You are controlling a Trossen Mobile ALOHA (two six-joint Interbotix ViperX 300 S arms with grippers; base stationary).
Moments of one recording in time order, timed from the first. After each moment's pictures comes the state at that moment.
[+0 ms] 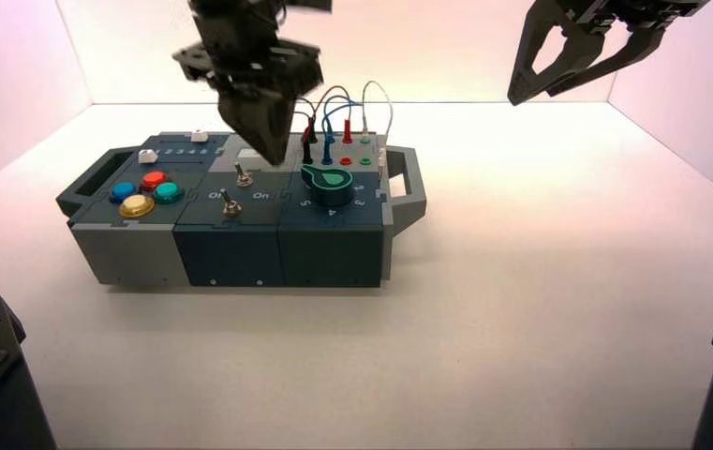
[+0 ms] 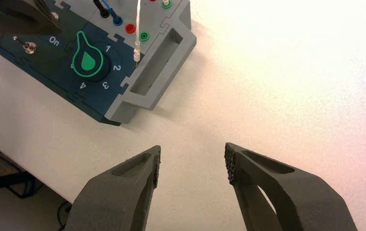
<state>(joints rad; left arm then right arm) -0.62 -0.02 0.71 -0.13 0.70 0.13 0.51 -0.61 1.00 0.11 0.63 -0.08</state>
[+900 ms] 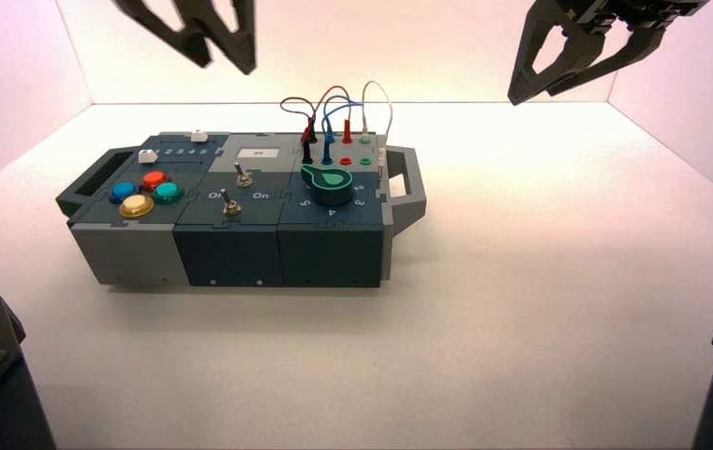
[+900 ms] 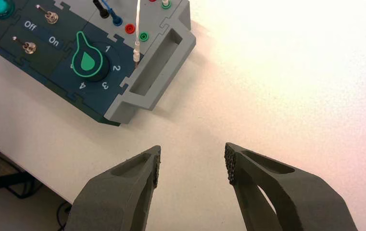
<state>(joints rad) -0.61 -0.51 0.81 -0.14 0.89 0.14 0.51 -0.61 1.00 0.10 0.63 -0.08</state>
